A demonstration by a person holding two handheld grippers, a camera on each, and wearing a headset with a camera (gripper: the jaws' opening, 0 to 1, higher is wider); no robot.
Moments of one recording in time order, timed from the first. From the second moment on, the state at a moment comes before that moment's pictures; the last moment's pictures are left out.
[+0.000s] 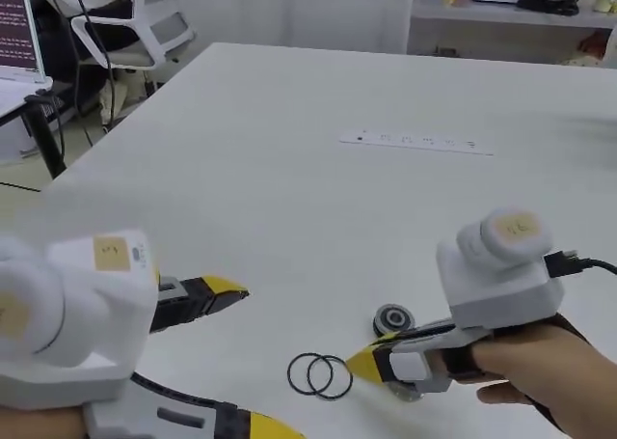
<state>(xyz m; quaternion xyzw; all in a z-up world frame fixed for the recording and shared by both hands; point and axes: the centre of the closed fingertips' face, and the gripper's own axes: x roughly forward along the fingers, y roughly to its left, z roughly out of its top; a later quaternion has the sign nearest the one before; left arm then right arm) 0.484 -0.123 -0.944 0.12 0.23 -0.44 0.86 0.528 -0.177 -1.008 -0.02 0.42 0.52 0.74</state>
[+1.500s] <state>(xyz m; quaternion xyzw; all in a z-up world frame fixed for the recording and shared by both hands) 0.538 -0.118 -0.865 0.14 0.15 -0.44 0.88 0.600 -0.241 -0.945 -0.03 0.27 0.48 0.83</state>
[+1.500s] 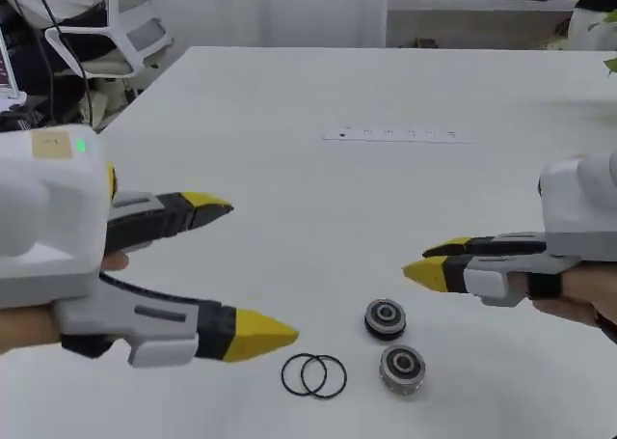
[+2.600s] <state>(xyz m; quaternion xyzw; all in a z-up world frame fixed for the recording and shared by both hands) 0.610 -0.204 -0.896 0.18 0.11 -0.53 0.82 0.595 -0.252 -0.984 -0.08 0.29 0.49 0.82</state>
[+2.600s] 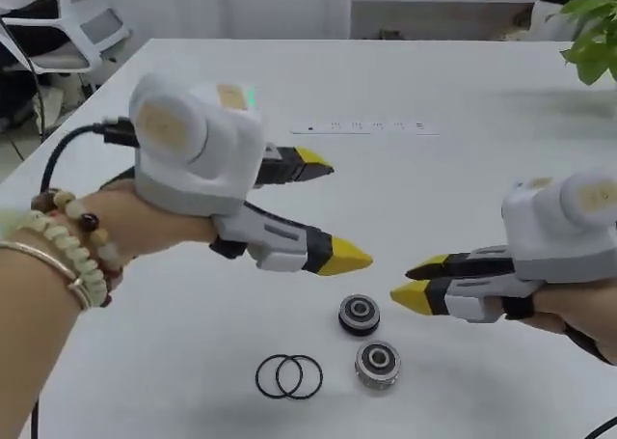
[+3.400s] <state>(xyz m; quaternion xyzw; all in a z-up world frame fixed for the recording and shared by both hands) 0.599 -0.219 -0.987 0.25 0.18 -0.52 0.80 0.575 -0.244 -1.019 -0.16 0.32 0.53 0.77</state>
